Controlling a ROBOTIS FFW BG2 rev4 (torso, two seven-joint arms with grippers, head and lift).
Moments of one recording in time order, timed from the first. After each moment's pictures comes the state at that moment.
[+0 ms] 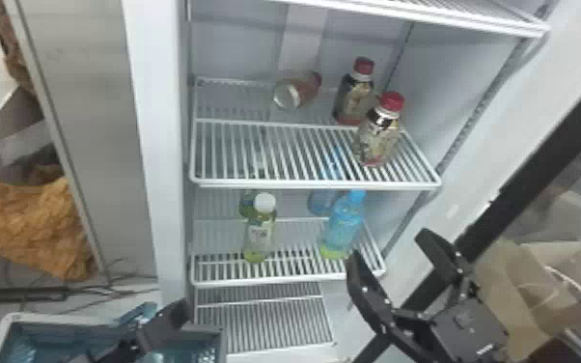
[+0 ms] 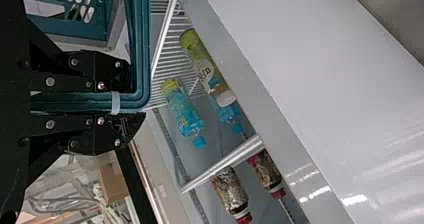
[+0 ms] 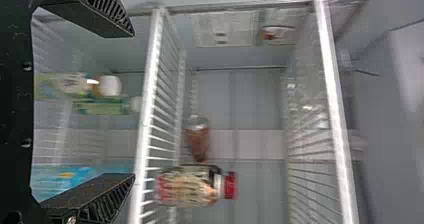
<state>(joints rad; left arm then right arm) 0.56 0.12 0.10 -2.29 1.05 0.93 -0.15 0.88 -0.06 -0.16 -2.42 -0.18 -0.05 0.33</state>
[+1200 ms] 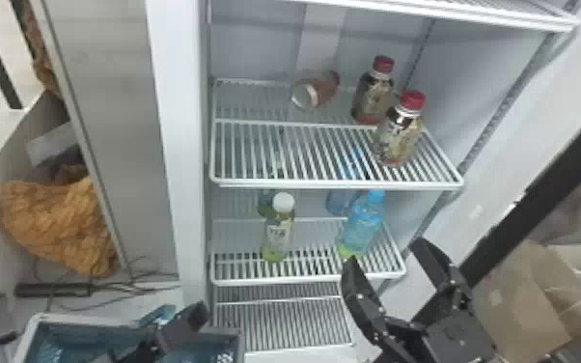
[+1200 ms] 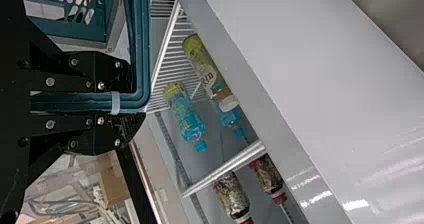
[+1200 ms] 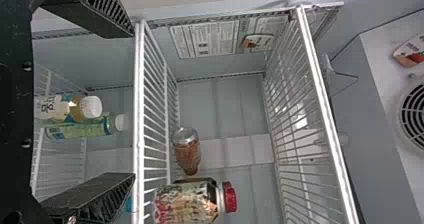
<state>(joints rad) 0.57 0.12 0.11 -2.30 1.05 0.93 -0.15 0.84 -0.09 -0.05 -2.29 -0.21 -0.19 0.29</state>
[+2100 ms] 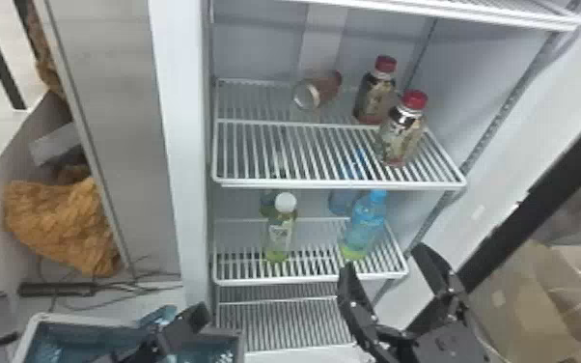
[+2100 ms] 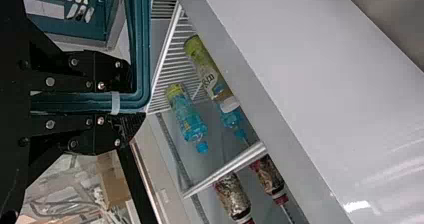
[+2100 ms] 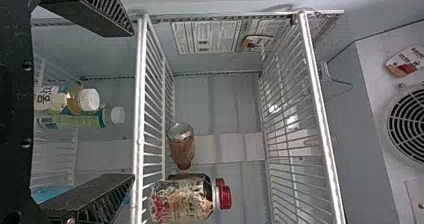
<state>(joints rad) 0.57 0.12 0.12 -2.30 1.05 0.94 -0.16 0.82 -0.08 -0.01 -2.19 -0.14 -0.33 0.24</state>
